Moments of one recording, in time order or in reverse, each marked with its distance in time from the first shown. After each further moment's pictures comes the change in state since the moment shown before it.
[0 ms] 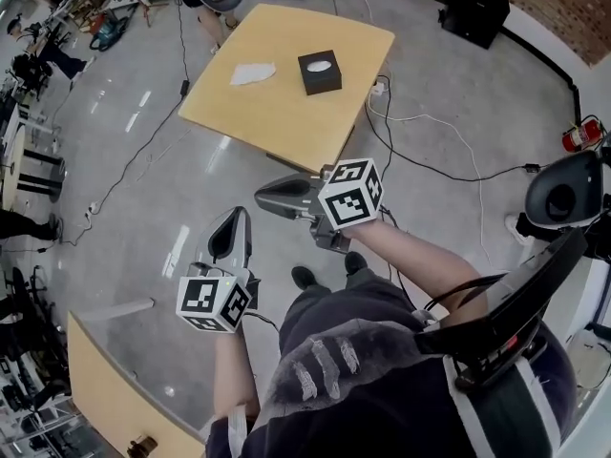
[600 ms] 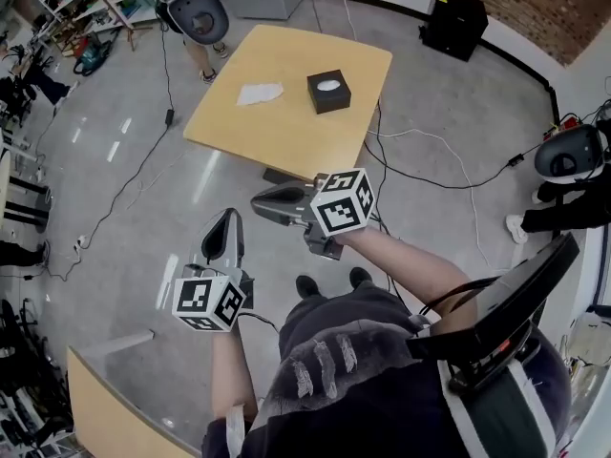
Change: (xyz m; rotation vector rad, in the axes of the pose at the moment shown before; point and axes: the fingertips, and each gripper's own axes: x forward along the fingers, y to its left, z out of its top) left arm -0.007 0.103 0.014 -0.023 -0.085 -0.055; right arm 0.089 -0.026 0.010 -0.059 -0.012 -0.117
